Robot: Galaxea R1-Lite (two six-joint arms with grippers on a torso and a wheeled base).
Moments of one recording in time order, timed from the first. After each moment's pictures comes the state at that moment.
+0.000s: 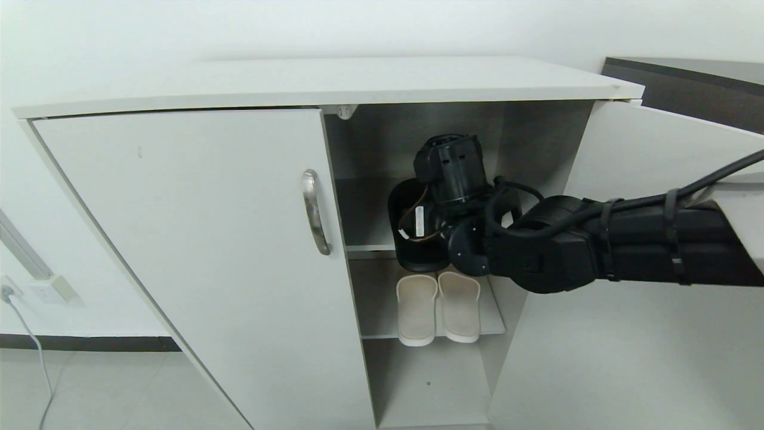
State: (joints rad) left arm 0.00 0.00 0.00 0.00 -0.03 -0.02; right arm 0.84 2.08 -1.67 -0.09 -0.74 0.24
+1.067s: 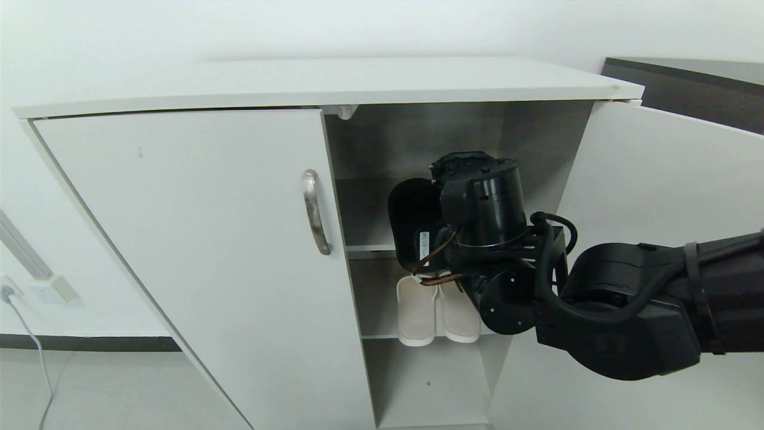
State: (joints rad) left arm 0.00 0.00 0.00 0.00 -0.03 -0.02; right arm 0.93 1.91 -1.33 -0.33 -0.74 0.23
